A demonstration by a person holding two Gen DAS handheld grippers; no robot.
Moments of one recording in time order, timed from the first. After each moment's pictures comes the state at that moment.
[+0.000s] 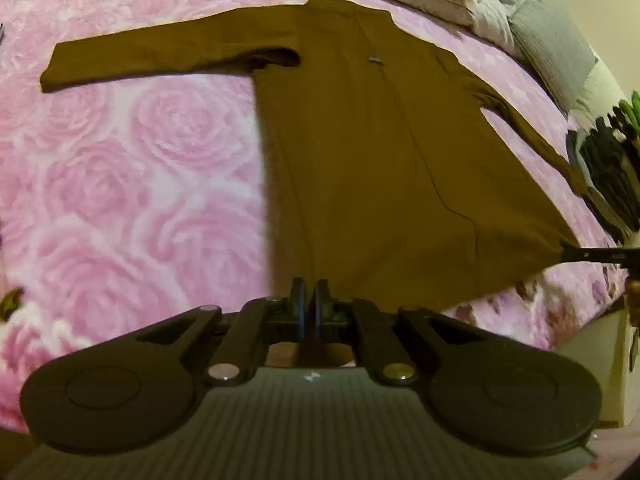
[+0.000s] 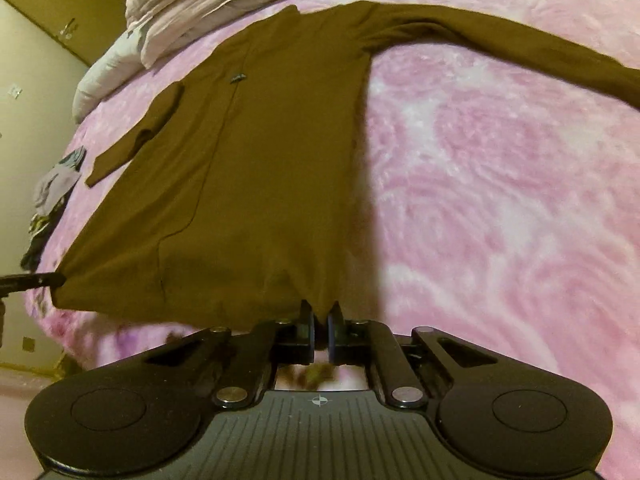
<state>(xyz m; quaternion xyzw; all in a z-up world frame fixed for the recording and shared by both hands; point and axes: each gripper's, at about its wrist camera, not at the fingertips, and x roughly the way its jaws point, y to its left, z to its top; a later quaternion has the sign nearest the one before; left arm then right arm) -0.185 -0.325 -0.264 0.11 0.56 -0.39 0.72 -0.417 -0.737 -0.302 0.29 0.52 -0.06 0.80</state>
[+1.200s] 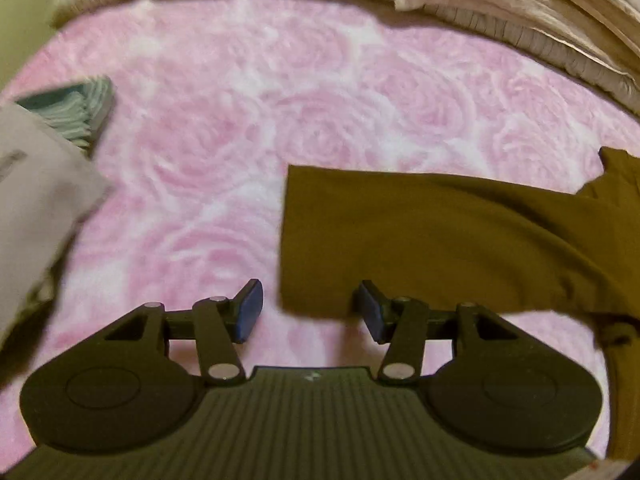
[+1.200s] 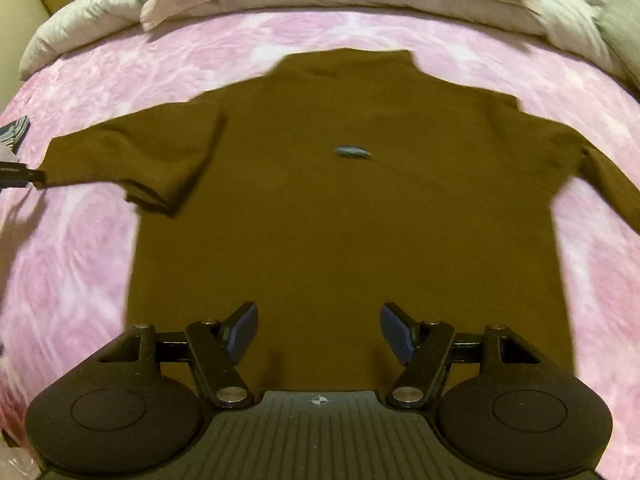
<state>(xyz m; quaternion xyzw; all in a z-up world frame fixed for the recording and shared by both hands) 0.166 -0.289 -0.351 0.14 0.52 -0.25 0.80 -0.127 -0.546 -0.326 0.15 0.54 -0.16 0.81</state>
